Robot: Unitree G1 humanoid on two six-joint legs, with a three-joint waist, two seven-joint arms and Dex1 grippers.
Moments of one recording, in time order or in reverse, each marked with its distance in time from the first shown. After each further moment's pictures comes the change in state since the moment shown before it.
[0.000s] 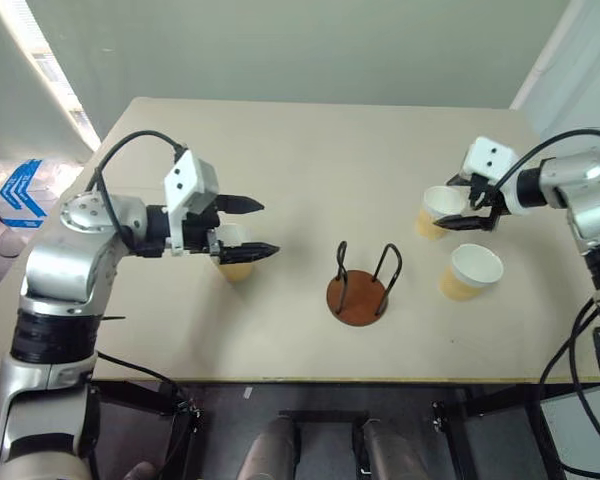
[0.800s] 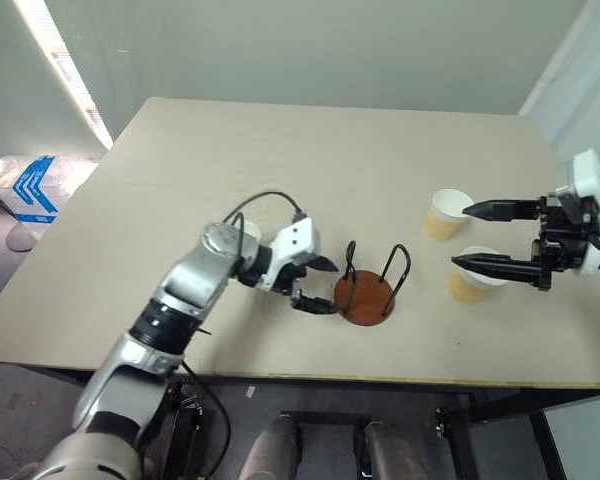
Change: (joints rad) left arm -0.110 -0.253 -0.357 0.167 0.213 -0.103 -0.116; right arm 0.656 -0.260 -0.600 -0.925 0.756 0.538 -0.069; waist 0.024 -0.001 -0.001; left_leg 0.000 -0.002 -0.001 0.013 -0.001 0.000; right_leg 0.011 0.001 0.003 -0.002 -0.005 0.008
